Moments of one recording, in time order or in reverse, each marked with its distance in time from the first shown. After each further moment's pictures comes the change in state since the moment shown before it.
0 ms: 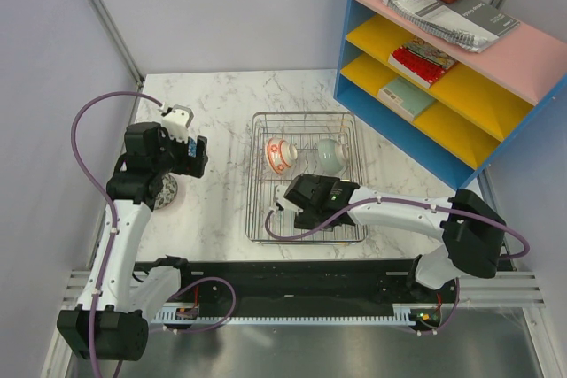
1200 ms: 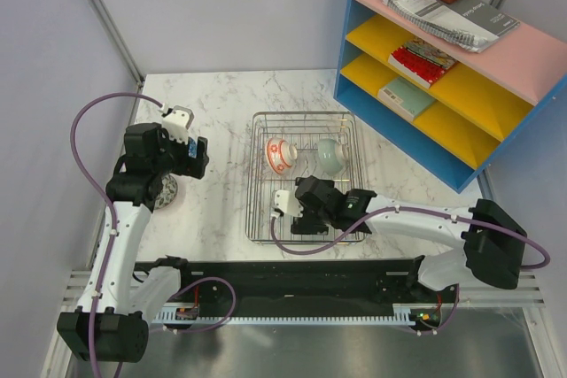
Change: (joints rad) left arm 0.000 -0.013 -0.005 -0.001 0.021 0.000; right arm -0.002 -0.129 -0.132 0.219 -0.179 -0.088
